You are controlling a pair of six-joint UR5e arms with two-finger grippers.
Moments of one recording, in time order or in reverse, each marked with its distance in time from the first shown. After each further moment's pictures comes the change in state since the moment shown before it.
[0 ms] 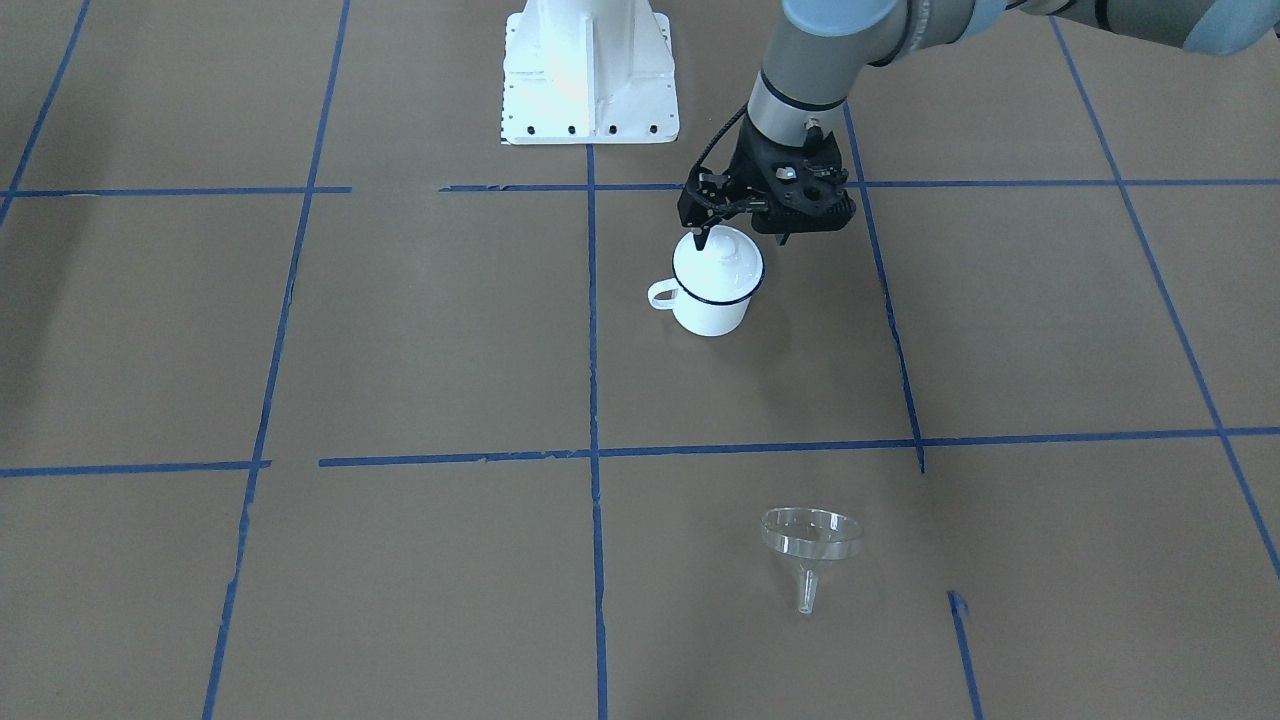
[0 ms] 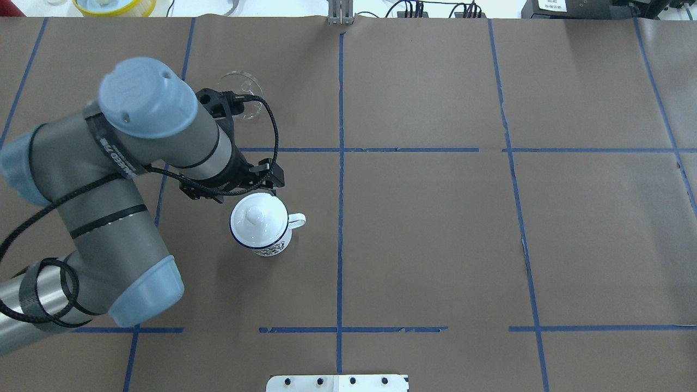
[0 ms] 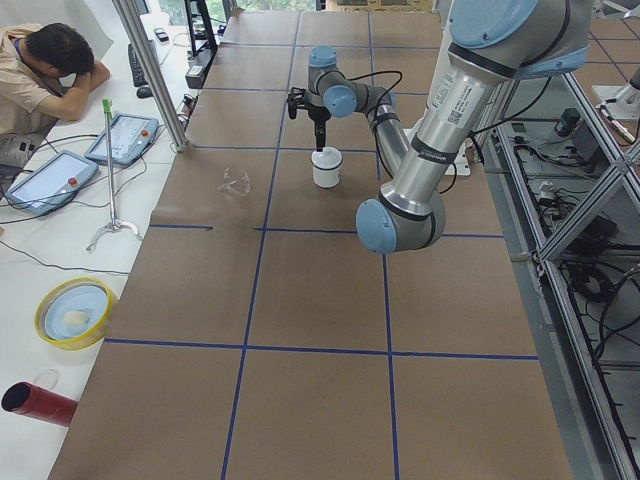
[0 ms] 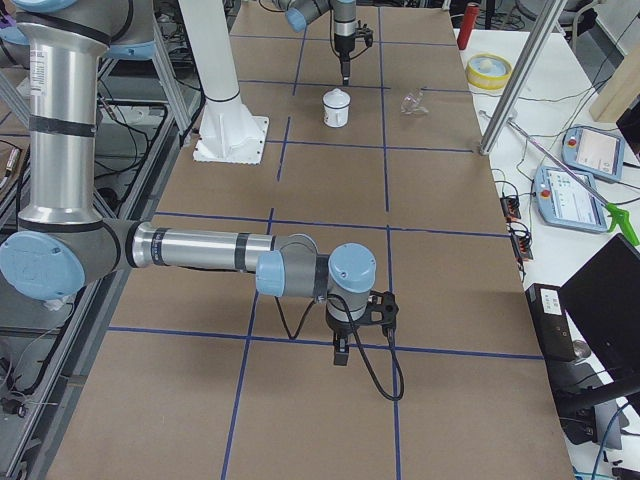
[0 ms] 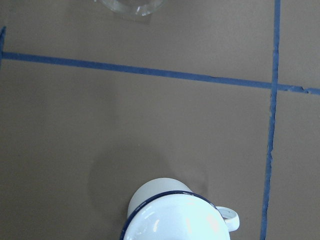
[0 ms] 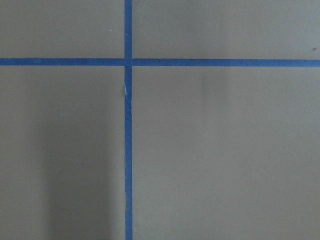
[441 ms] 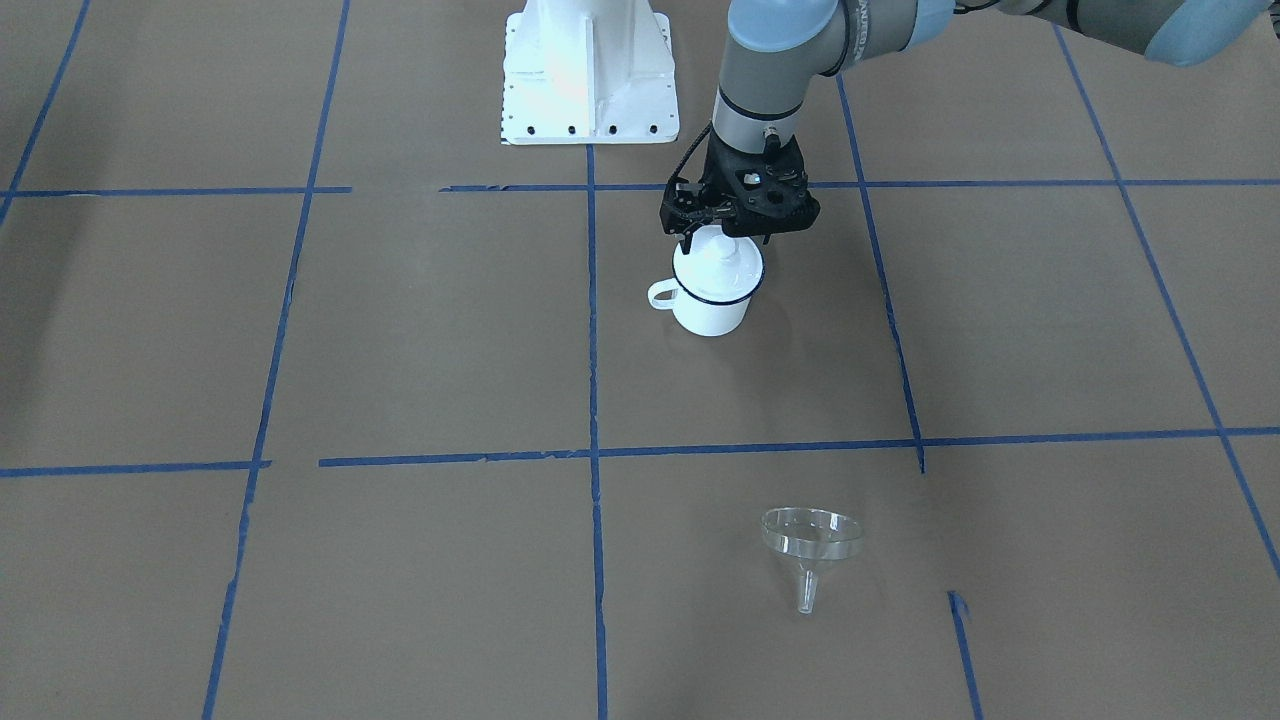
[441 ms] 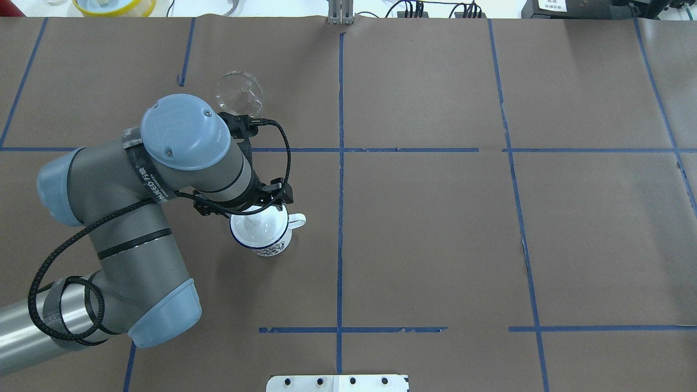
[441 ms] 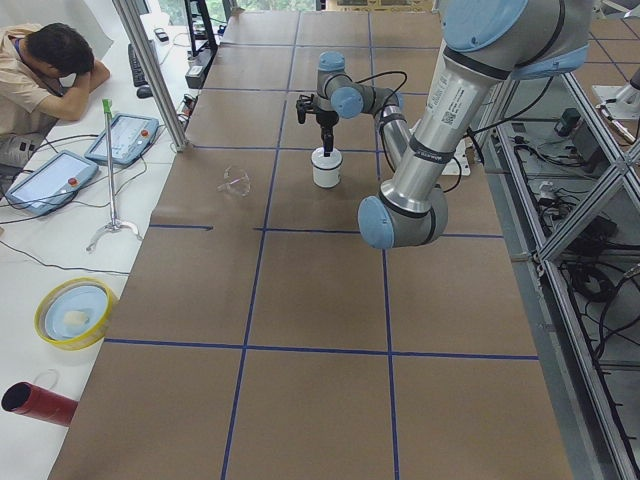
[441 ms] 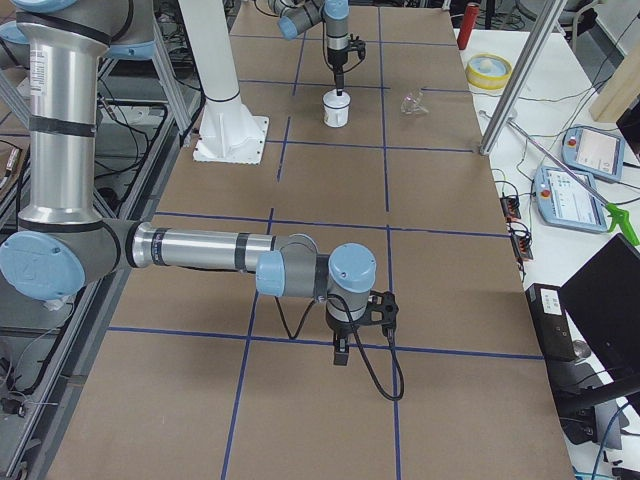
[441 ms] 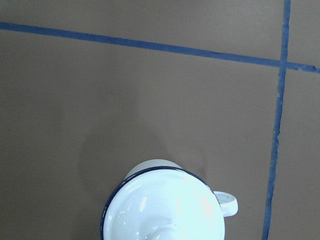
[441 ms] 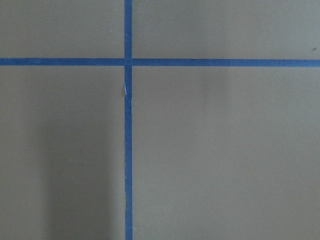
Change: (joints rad) left arm 0.051 -0.008 0.029 0.019 0.068 -0.038; right arm 0.000 0.000 0.000 0.000 0.000 0.000
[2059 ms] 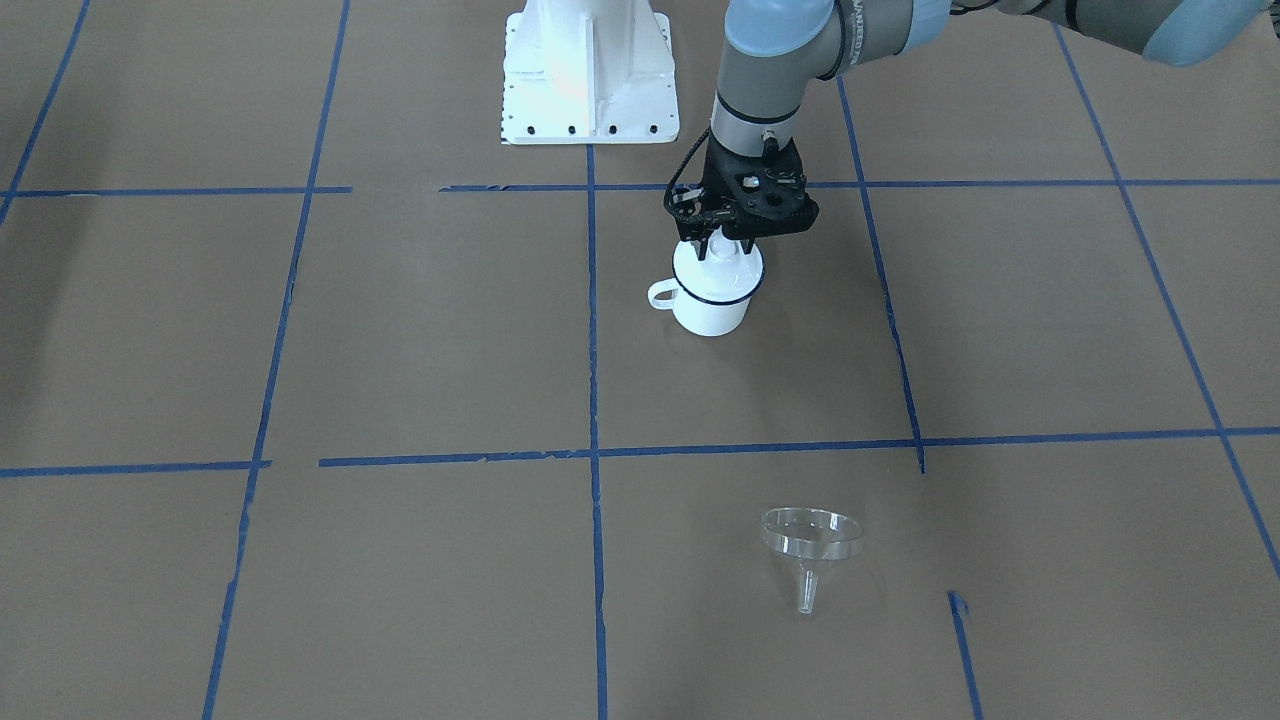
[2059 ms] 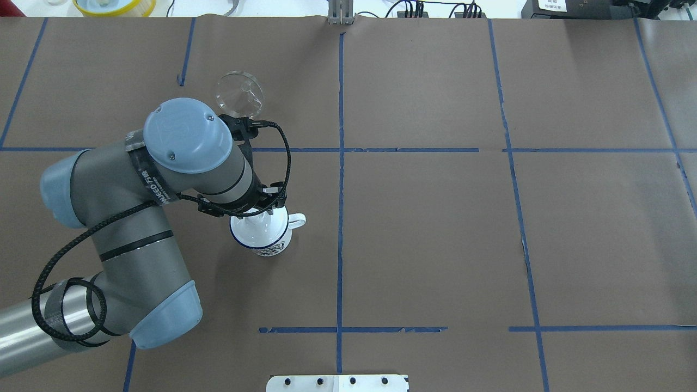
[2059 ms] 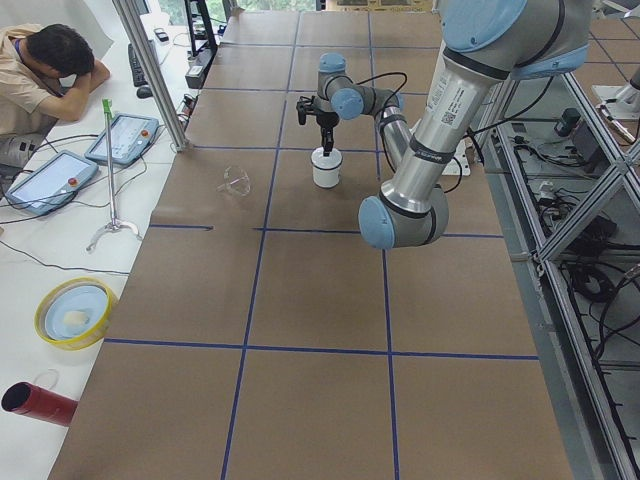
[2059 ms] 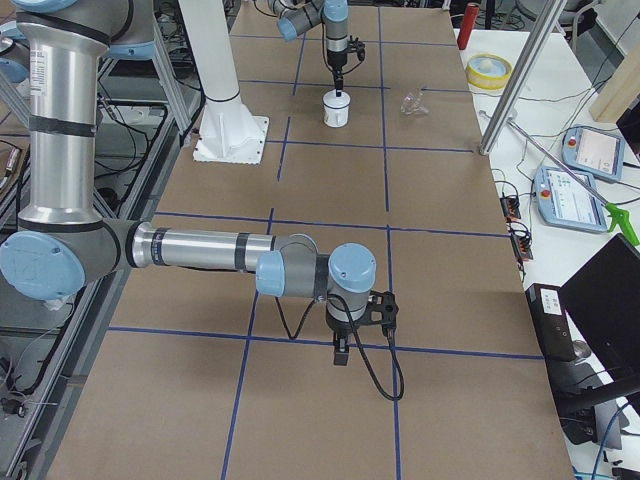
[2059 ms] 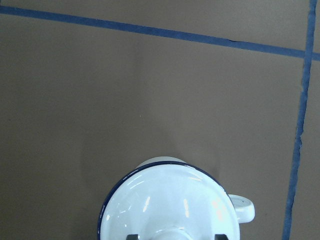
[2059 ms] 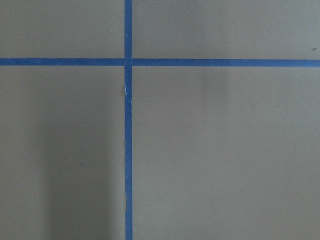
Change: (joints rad) left arm 0.003 0.003 0.003 -0.005 0.004 -0.010; right arm 0.000 0.000 0.000 0.000 0.000 0.000
